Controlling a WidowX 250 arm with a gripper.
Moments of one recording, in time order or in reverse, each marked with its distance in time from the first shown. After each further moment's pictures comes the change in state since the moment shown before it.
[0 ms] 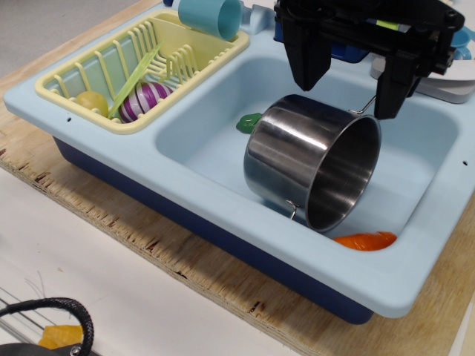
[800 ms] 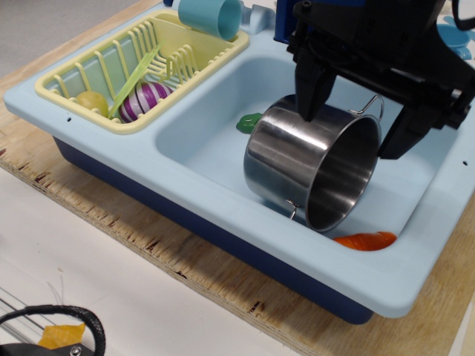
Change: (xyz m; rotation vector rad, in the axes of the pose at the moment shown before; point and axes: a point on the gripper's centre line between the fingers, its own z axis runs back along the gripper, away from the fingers) arm -0.015 -0.013 -0.016 0.219 0.048 0.081
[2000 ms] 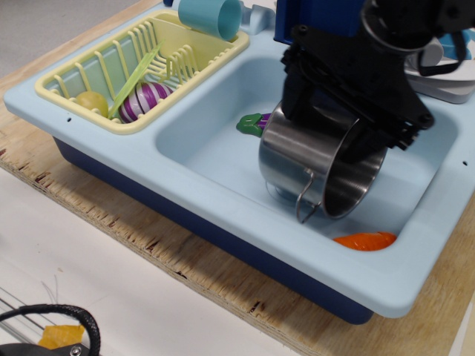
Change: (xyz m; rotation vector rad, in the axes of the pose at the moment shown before) arm 0.022 0.021 -0.049 0.134 -0.019 -0.098
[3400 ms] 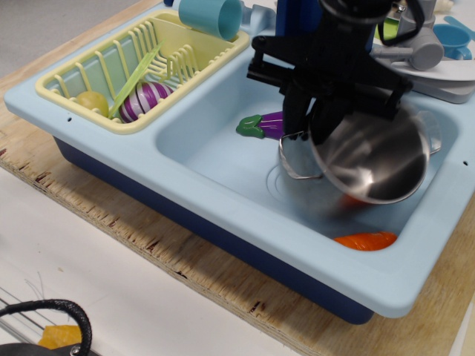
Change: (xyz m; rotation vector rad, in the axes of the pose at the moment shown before) arm -0.018 0.018 0.008 -0.107 0.210 0.459
